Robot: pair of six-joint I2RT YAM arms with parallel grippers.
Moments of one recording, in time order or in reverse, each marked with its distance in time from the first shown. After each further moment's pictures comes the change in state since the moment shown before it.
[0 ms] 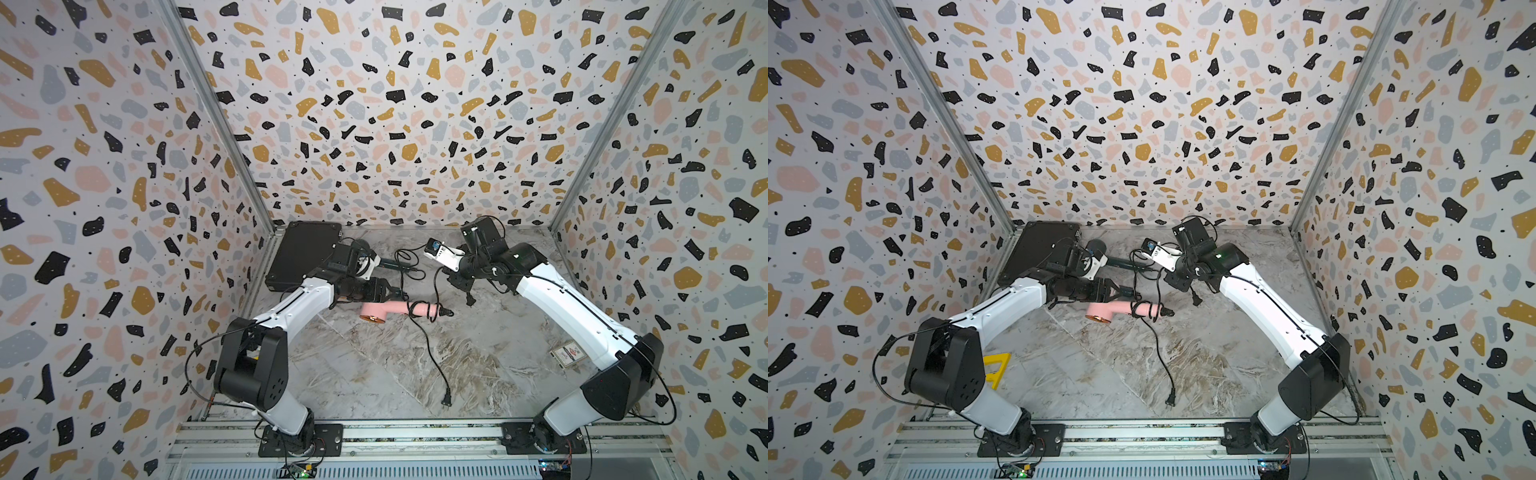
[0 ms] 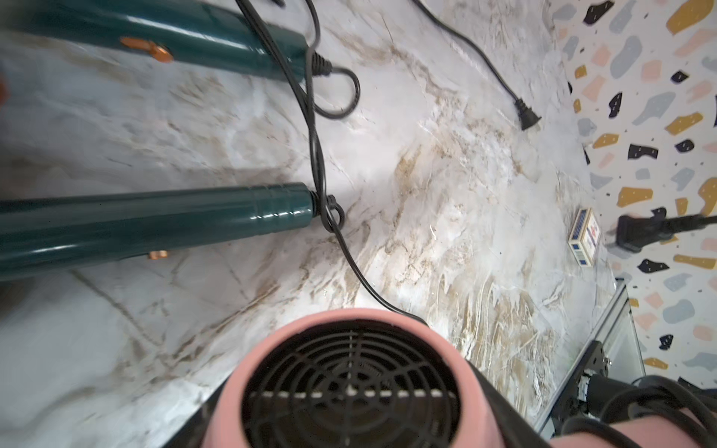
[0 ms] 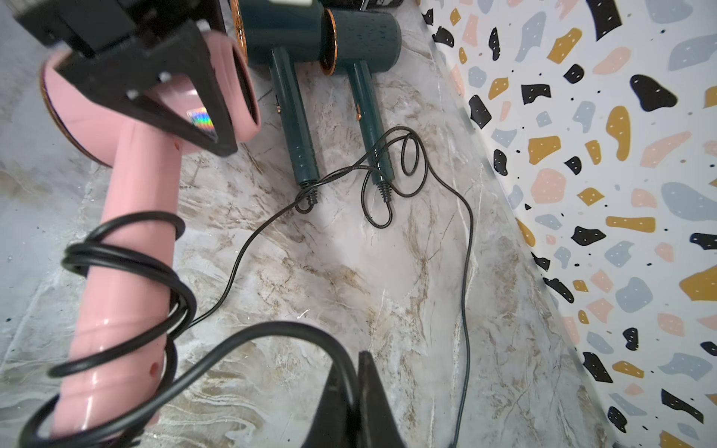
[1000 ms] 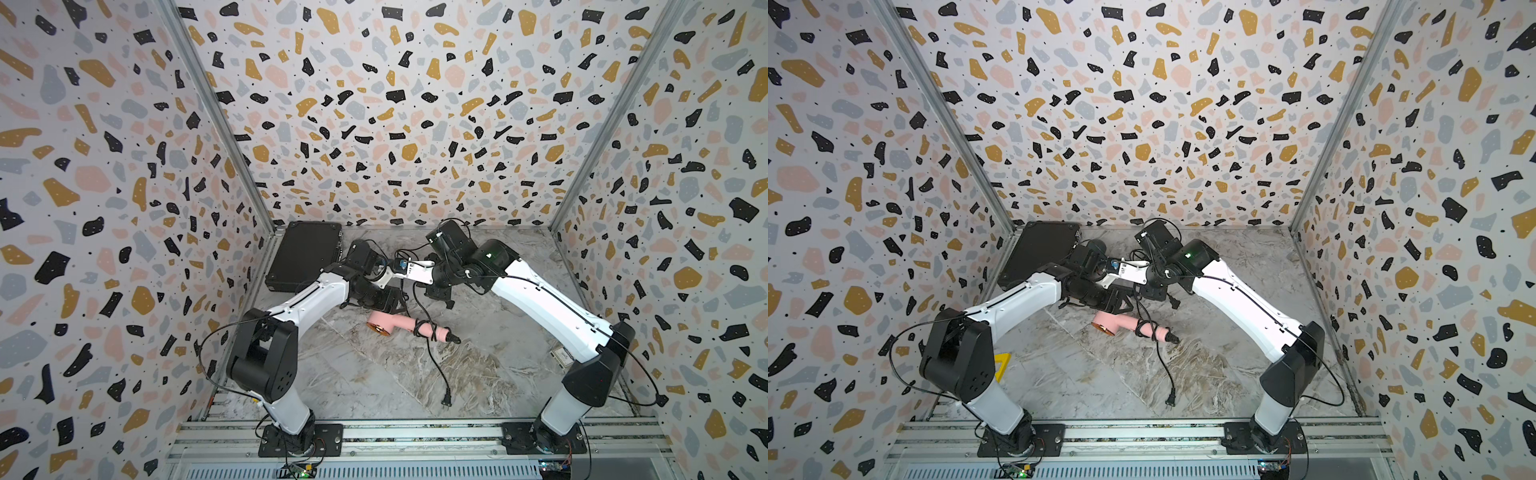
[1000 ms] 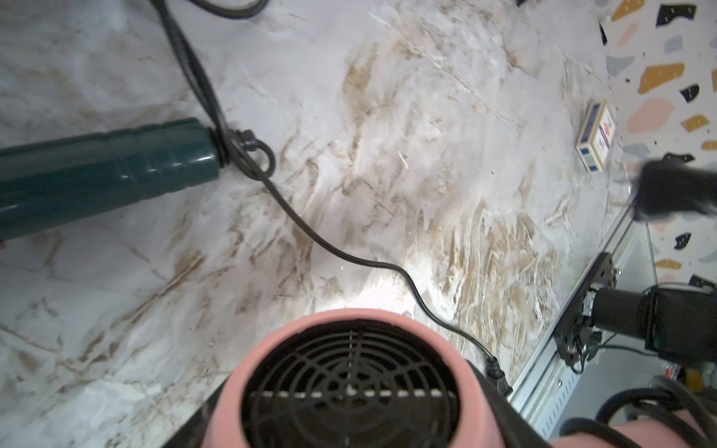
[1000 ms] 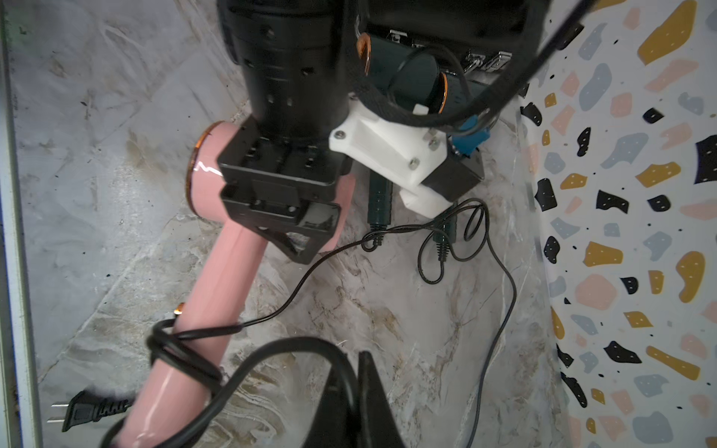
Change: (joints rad) left arm -0.110 -0.002 0.068 -0.178 0.026 0.171; right arm 0.158 0.169 0.240 -0.188 -0.020 -0.103
